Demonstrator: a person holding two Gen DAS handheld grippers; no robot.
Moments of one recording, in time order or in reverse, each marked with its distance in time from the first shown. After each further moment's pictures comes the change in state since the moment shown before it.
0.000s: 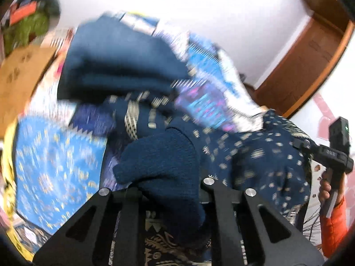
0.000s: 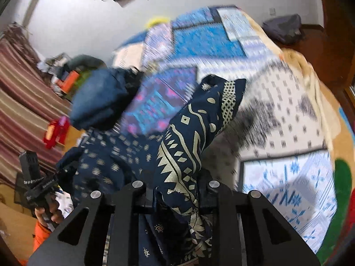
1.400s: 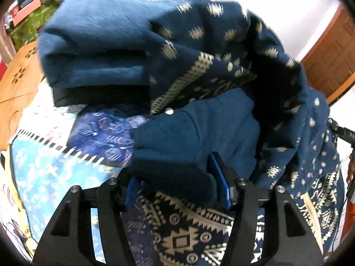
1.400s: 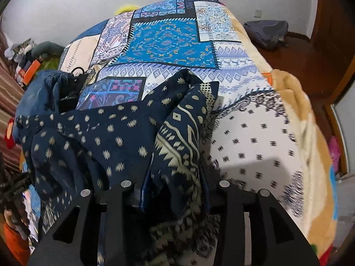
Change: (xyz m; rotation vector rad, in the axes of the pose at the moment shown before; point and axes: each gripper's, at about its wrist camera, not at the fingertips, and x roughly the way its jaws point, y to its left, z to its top) left arm 0.104 0.053 0.041 -0.029 0.199 0.246; right arm 0.078 -0.060 0.067 -0.058 0.088 -0.268
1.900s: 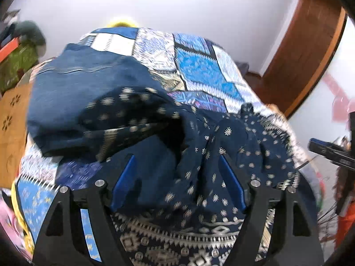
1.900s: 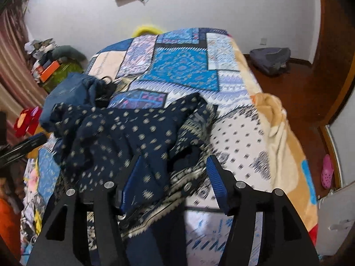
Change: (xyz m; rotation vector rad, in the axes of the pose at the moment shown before) left arm -0.048 -0.086 0.023 0.192 -0.159 -0.095; right arm -0.074 0.015 -0.038 -0.087 -0.138 0.038
